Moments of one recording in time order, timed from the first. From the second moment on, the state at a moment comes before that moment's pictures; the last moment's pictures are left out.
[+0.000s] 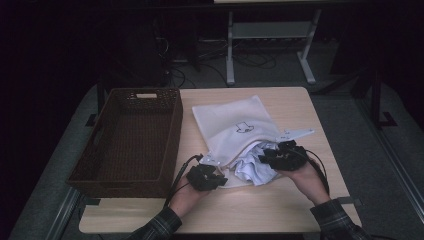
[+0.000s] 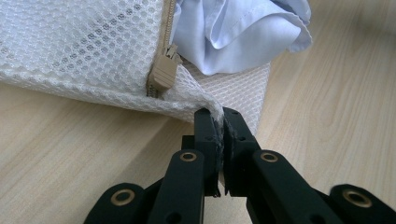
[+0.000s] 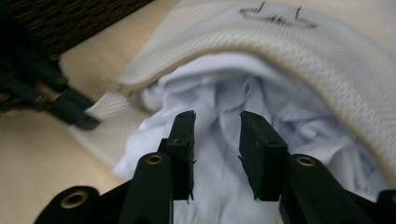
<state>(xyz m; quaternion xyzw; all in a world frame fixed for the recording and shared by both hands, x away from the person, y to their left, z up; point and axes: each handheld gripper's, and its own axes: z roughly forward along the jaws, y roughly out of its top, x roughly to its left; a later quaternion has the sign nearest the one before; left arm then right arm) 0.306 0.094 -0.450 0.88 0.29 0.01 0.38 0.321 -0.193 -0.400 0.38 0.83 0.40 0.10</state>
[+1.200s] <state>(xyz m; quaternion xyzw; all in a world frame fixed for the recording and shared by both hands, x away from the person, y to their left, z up) 0.306 0.093 -0.451 0.88 0.29 0.01 0.37 0.290 -0.208 -0.444 0.37 0.86 0.35 0.09</state>
